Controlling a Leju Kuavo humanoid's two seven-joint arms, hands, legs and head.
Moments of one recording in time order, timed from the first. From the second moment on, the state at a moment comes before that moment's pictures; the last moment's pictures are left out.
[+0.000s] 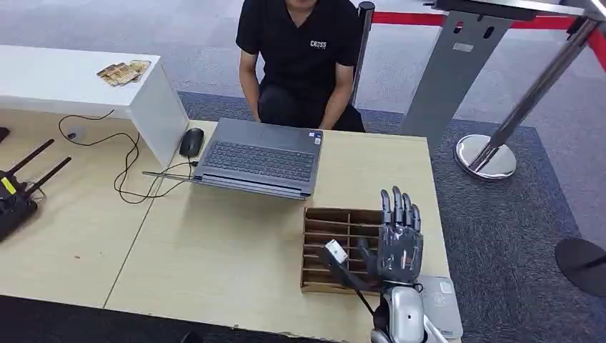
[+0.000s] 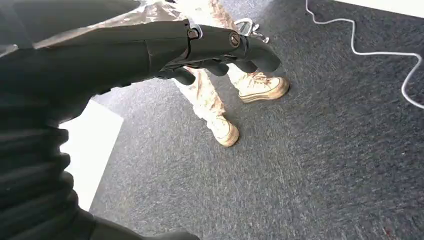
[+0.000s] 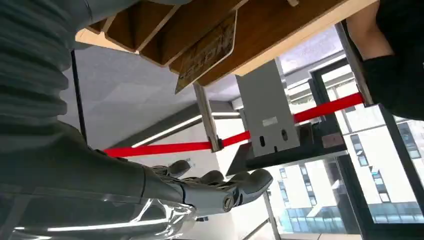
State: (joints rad) left arm -0.04 0.03 -0.51 -0.32 -0.58 0.70 0.54; right arm -0.09 -0.08 0.50 -1.39 1.40 -0.70 0.60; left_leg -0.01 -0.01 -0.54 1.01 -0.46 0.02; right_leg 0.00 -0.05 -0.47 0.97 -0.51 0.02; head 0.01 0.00
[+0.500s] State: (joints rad) left arm -0.04 0.03 -0.51 -0.32 -0.58 0.70 0.54; right arm -0.09 -0.08 0.48 -1.38 1.43 -0.70 0.60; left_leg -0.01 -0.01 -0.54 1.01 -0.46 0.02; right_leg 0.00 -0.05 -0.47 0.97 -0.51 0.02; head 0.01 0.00
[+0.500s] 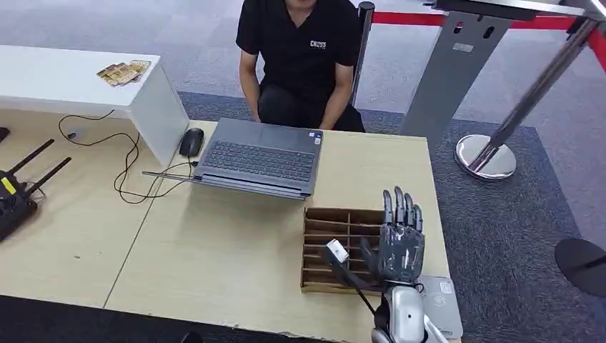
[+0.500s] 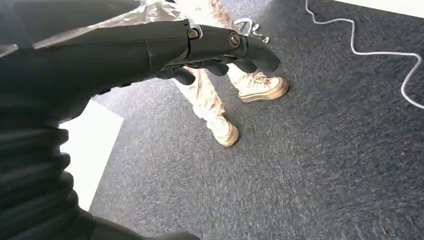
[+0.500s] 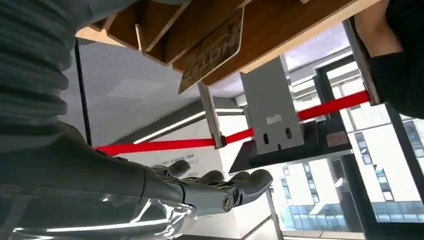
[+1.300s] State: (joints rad) left arm -0.04 0.03 -0.51 -0.32 -0.58 0.70 0.54; right arm -0.08 -0.07 0.44 -1.42 1.46 -0.70 0.64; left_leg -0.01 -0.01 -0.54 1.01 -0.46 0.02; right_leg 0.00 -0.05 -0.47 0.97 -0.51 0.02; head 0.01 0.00
